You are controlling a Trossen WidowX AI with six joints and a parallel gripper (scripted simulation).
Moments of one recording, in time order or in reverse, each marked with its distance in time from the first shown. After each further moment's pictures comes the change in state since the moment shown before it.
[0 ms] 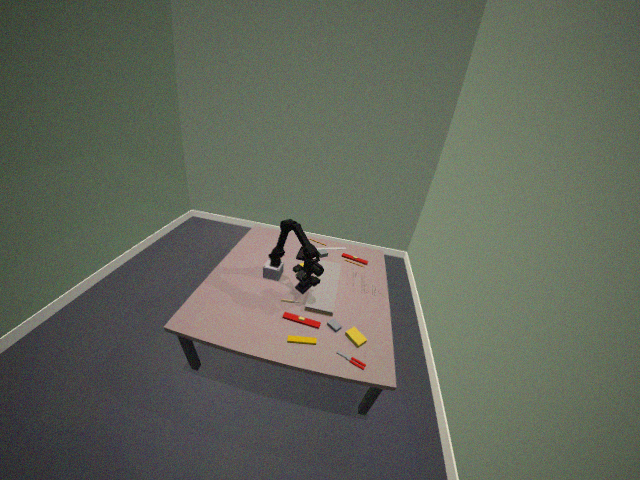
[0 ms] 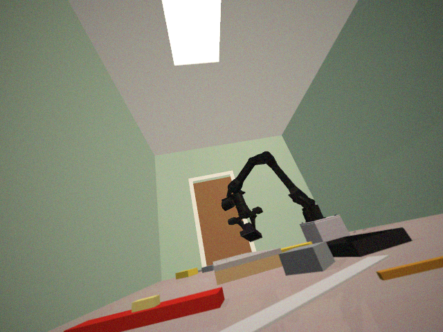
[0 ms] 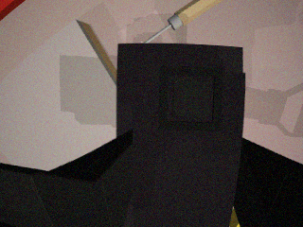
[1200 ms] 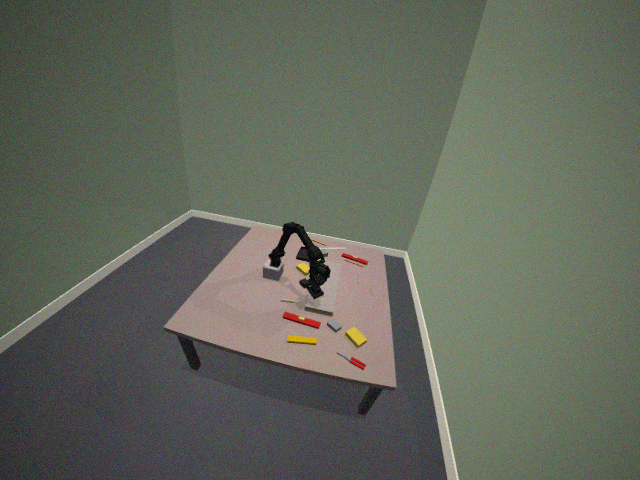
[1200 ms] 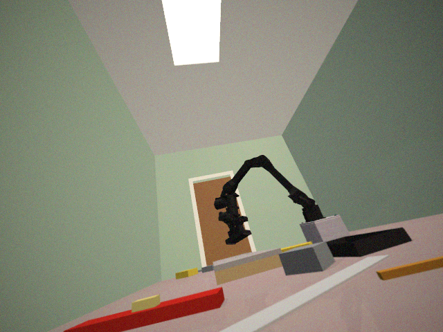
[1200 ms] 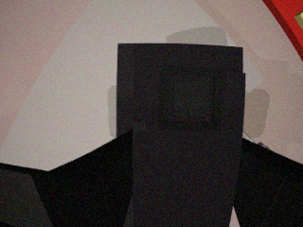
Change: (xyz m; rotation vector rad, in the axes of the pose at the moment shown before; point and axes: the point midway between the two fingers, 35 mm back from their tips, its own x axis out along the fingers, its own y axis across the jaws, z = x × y) arm -0.014 0.072 -0.010 -1.279 -0.055 0.219
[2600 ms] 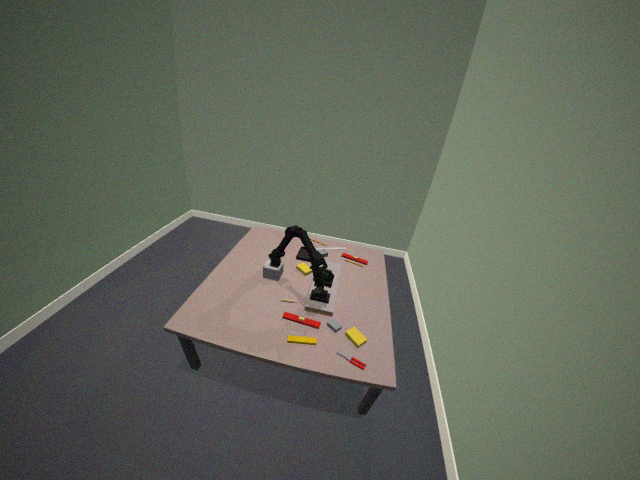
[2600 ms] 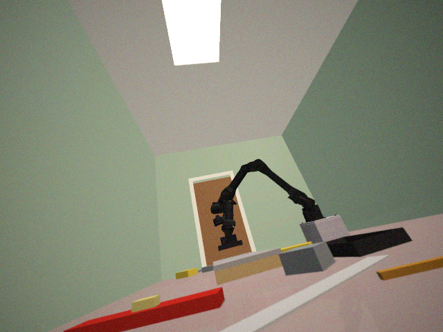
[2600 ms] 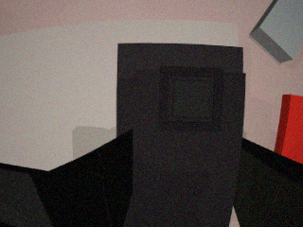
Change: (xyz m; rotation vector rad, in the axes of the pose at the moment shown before) arm 0.030 0.017 0.042 -0.799 -0.137 0.040
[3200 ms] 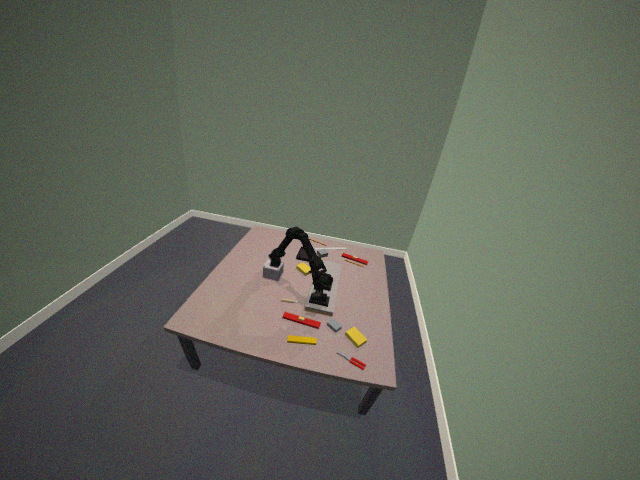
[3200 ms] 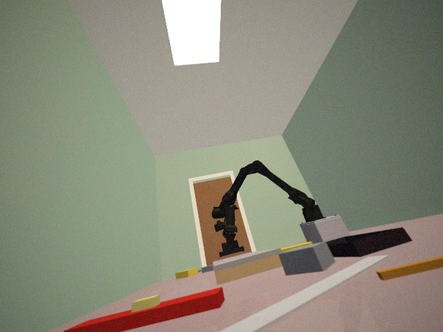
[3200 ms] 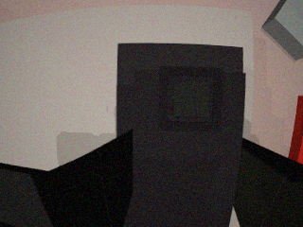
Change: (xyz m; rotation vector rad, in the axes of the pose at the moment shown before) arm 0.028 0.001 -0.008 -0.006 -0.004 -0.001
